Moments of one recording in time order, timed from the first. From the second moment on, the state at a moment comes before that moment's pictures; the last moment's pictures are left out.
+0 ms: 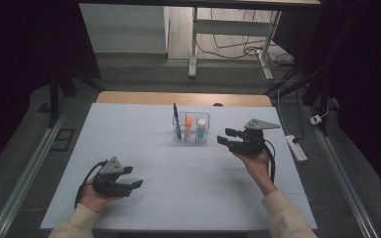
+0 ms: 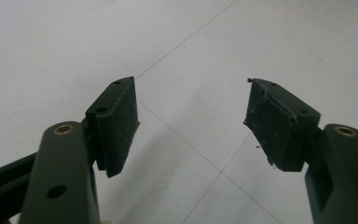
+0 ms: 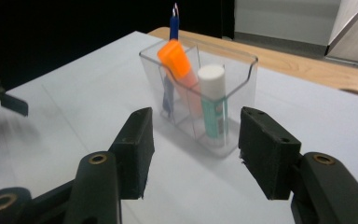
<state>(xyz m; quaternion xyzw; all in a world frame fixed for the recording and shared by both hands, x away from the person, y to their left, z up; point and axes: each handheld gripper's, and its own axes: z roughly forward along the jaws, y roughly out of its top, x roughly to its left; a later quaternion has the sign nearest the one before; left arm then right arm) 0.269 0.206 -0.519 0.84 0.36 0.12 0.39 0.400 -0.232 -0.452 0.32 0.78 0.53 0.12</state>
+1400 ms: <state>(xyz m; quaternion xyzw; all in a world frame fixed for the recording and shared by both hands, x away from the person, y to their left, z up) 0.270 0.208 -0.519 0.83 0.37 0.12 0.40 0.335 -0.286 -0.494 0.32 0.81 0.48 0.11</state>
